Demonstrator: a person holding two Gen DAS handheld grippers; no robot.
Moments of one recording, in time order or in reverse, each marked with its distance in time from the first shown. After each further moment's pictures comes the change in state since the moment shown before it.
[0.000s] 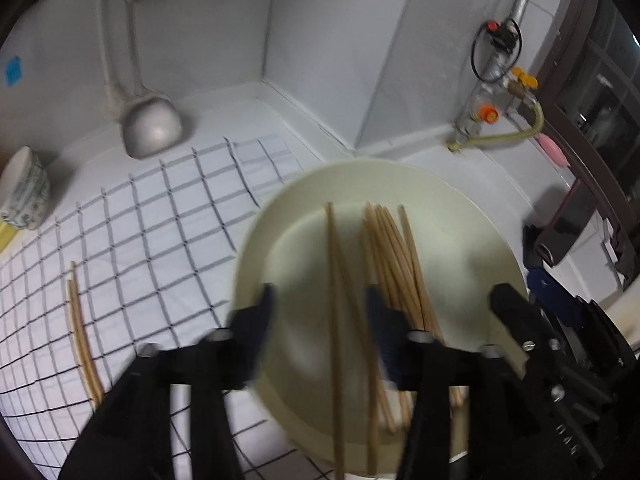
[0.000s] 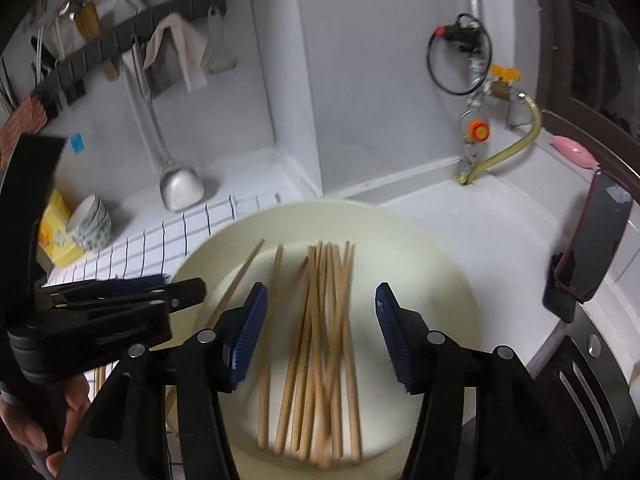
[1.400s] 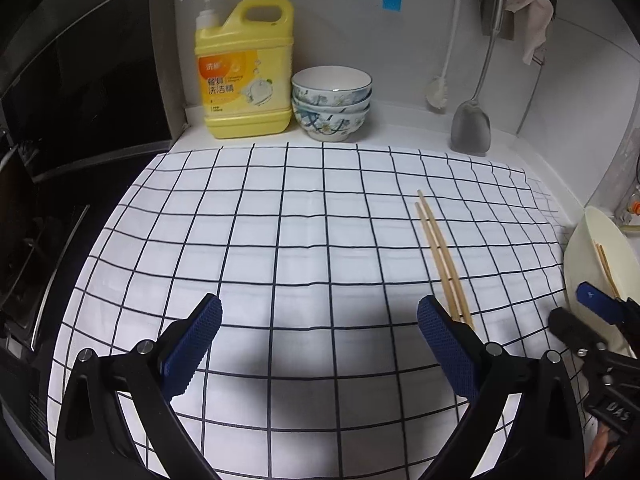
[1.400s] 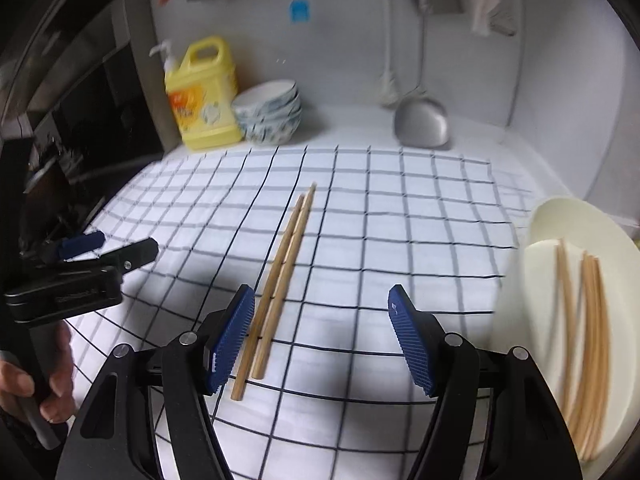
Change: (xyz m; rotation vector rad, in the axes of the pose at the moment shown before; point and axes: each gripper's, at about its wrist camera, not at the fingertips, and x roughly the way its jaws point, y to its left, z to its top) left arm -0.102 0.259 -0.159 -0.356 -0.166 0.426; right arm 0.045 0.247 -0.083 -0.415 0.131 0.361
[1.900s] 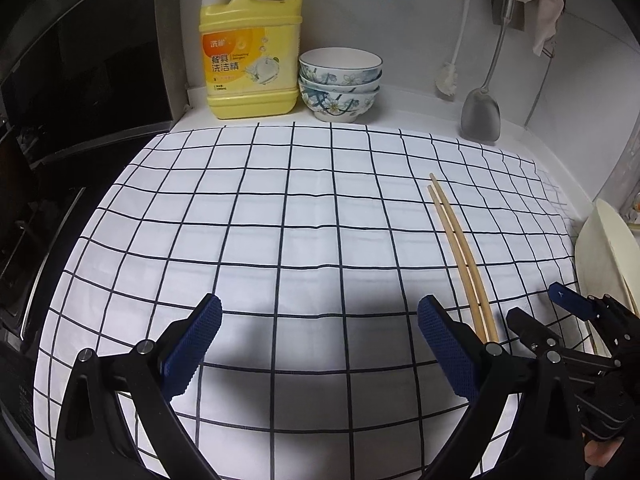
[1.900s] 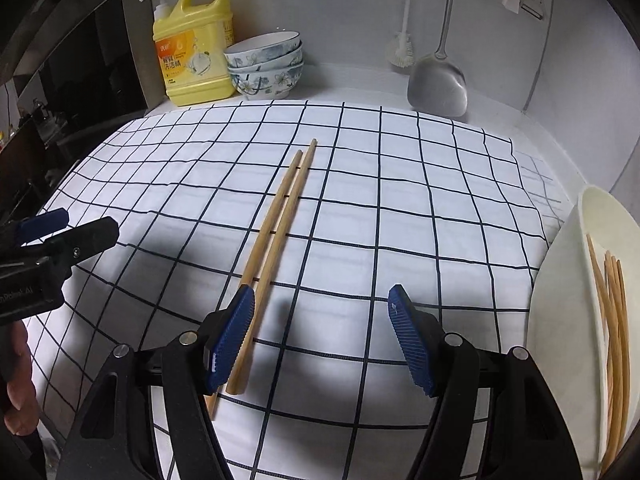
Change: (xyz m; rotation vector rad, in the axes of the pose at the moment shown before) left arm 0.017 0.003 -0.010 -0.011 0.032 -0.001; right arm 0.053 0.009 -0.011 -0.052 0.089 -0.050
